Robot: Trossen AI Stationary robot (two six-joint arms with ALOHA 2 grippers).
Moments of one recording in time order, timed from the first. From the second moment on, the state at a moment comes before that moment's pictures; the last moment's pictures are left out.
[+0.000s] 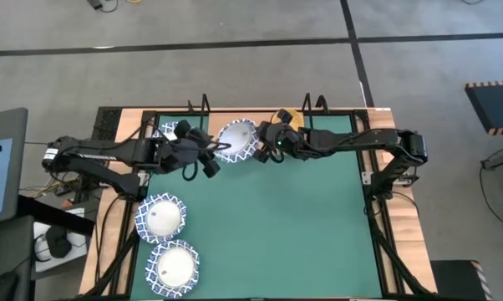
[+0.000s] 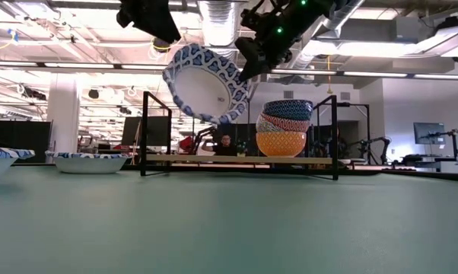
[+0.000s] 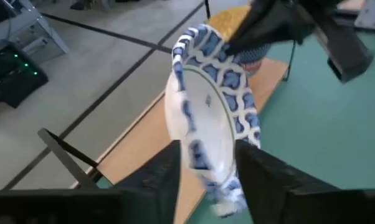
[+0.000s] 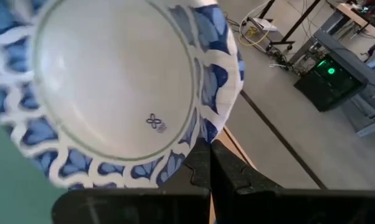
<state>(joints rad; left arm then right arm) -0.02 1.17 1.12 -0.55 -0.71 -0.22 -0.15 1.63 1.27 -0.19 0.57 -0.06</state>
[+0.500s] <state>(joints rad) 0.11 1.20 1.12 -0.53 -0.60 -0.18 -0.11 1.63 1.27 -0.17 0.57 -0.05</state>
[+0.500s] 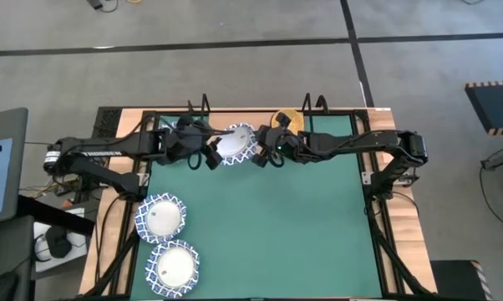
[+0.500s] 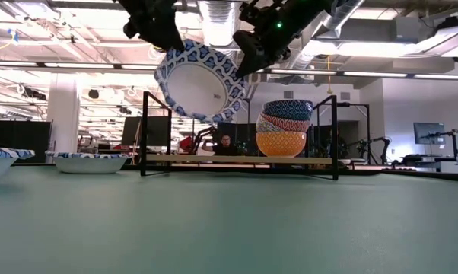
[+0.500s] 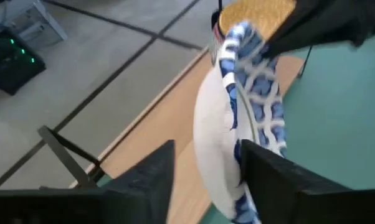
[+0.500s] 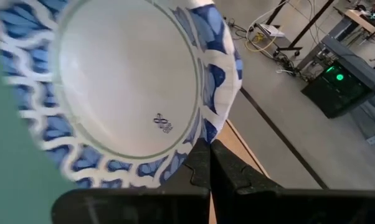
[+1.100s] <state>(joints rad) 0.55 1.29 1.12 -0.35 -0.17 -0.08 -0.04 1.57 1.27 -0.22 0.55 0.00</state>
